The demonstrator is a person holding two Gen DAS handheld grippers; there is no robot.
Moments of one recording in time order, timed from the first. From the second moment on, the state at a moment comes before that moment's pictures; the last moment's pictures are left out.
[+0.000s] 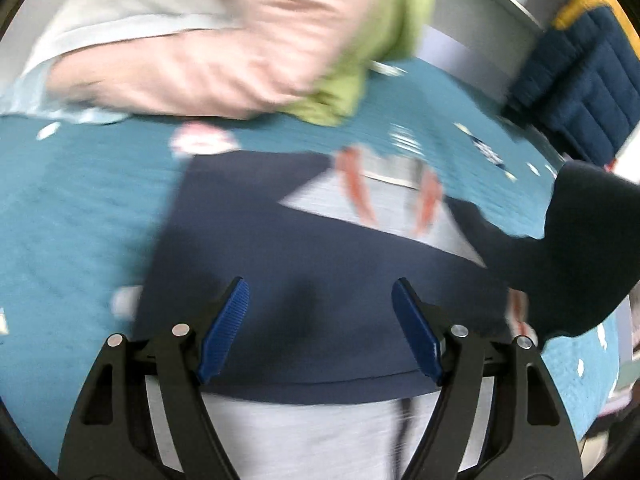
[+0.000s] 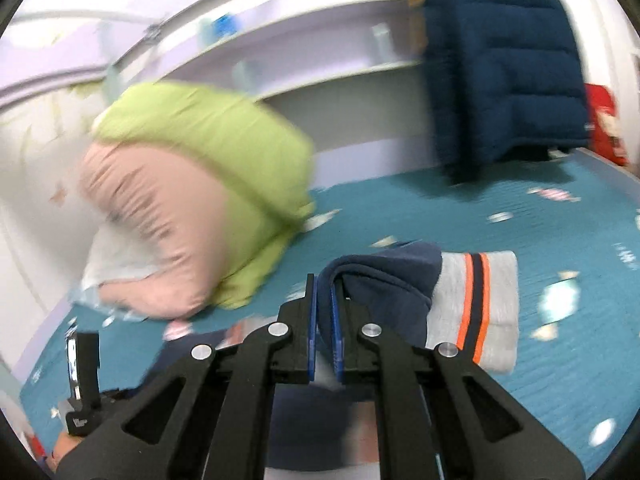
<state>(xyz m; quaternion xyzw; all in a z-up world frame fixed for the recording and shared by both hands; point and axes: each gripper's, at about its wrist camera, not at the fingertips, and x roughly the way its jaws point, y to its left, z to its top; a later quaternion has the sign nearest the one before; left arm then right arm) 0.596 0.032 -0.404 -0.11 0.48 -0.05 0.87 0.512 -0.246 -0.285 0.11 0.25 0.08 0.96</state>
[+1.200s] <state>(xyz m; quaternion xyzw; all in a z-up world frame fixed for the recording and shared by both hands) 0.580 -0.109 -0.404 0.03 0.51 -0.17 0.84 0.501 -0.317 -0.463 0.30 0.47 0.06 0.83</state>
